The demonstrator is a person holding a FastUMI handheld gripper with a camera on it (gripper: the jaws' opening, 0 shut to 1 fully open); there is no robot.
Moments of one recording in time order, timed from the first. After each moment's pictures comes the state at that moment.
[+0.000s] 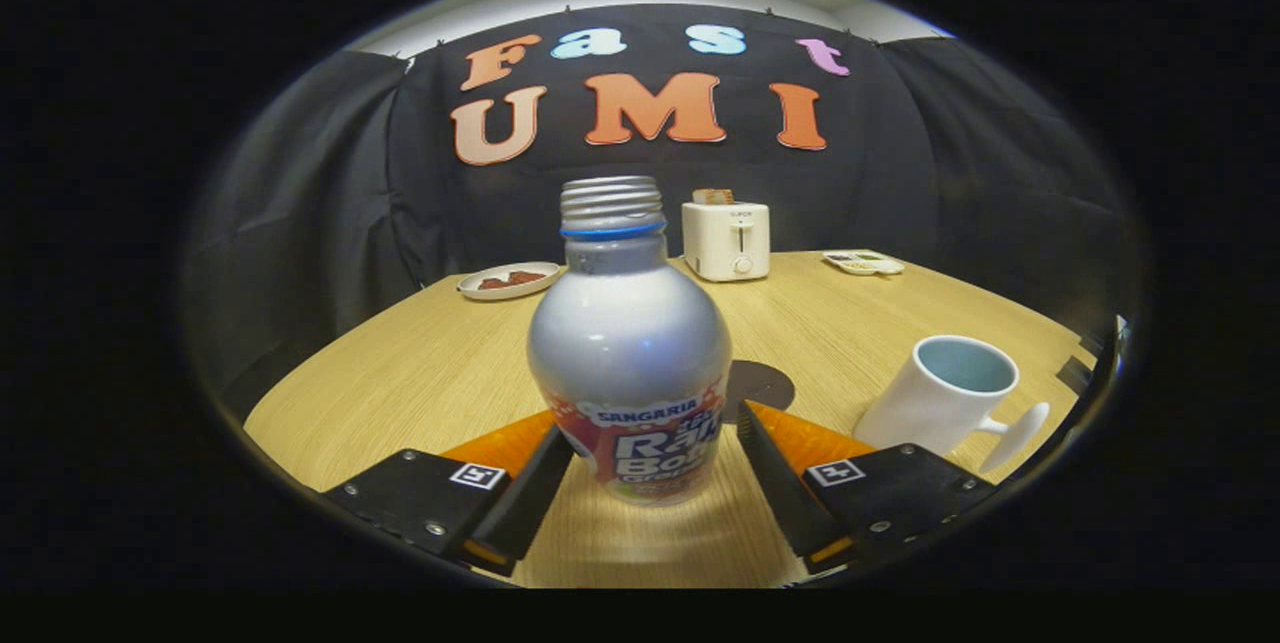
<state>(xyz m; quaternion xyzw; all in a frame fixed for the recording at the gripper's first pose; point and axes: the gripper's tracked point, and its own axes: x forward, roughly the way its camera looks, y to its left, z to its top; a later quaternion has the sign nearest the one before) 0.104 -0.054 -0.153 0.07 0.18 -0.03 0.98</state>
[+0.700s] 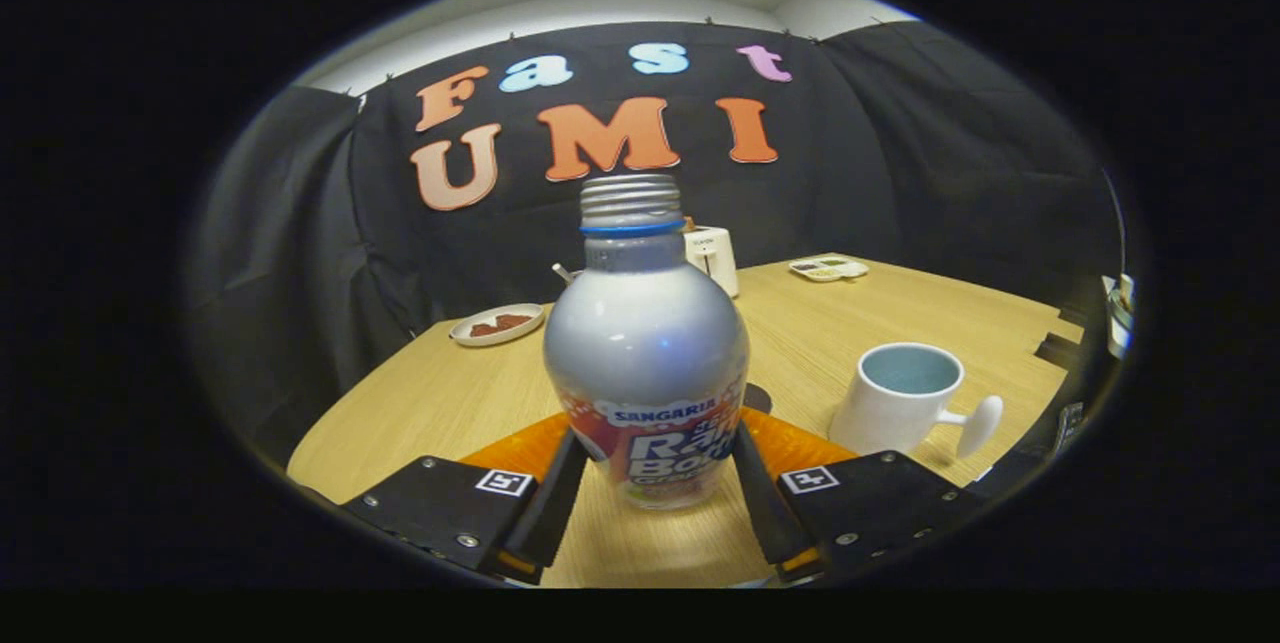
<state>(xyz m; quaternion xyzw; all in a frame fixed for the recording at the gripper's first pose) 0.081 -0.072 -0.106 0.15 0.15 -0.09 0.97</state>
